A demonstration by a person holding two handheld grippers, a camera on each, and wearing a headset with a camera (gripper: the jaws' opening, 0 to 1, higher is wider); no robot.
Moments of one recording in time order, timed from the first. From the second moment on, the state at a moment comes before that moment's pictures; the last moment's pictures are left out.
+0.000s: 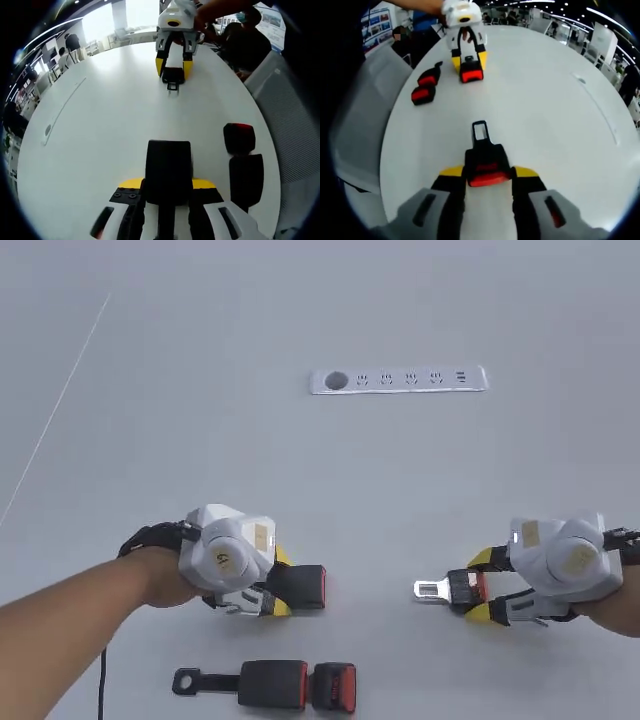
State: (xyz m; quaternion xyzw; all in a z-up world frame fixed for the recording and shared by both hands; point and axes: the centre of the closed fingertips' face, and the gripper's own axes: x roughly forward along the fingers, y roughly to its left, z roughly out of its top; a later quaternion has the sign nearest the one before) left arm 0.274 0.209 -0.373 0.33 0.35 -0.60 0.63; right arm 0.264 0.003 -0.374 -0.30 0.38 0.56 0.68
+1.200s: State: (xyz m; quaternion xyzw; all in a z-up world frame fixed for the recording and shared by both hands) left arm 0.273 0.208 -0.375 0.34 0.37 -0.60 0.62; right arm 0.264 0.051 -0.375 -0.32 0.39 0.56 0.65
